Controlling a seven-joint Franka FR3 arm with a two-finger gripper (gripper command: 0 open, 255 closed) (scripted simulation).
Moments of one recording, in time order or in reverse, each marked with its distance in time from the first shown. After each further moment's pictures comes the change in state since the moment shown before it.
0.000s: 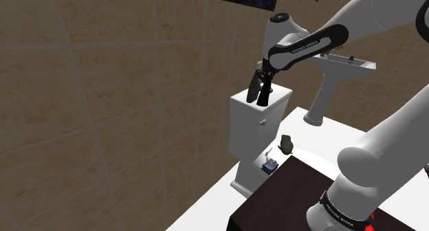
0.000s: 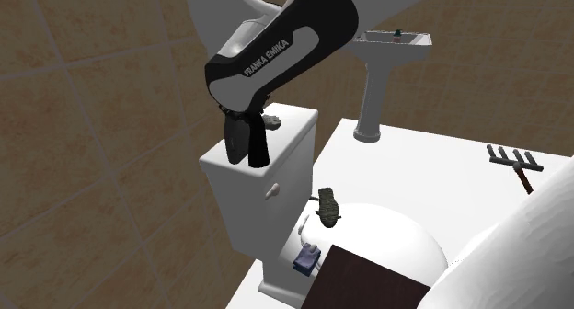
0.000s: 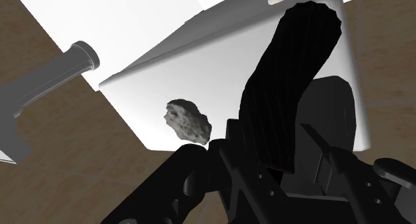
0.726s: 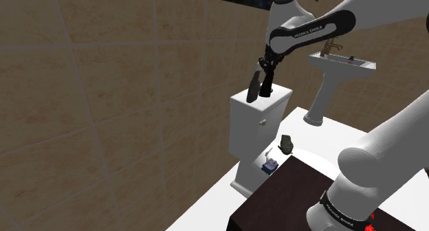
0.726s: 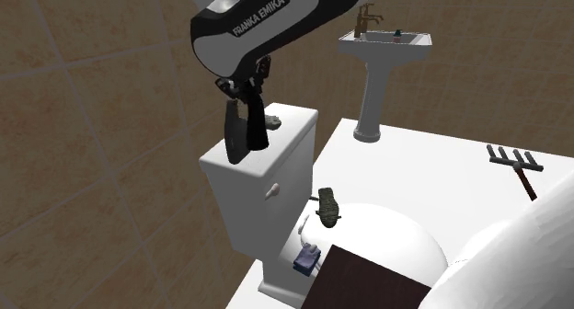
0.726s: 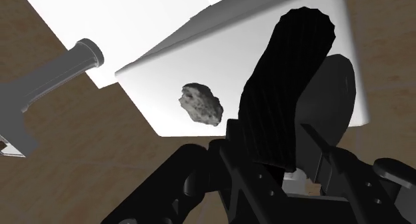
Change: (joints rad) arm 0.017 -0.040 -0.001 0.096 0.066 -0.122 -0.085
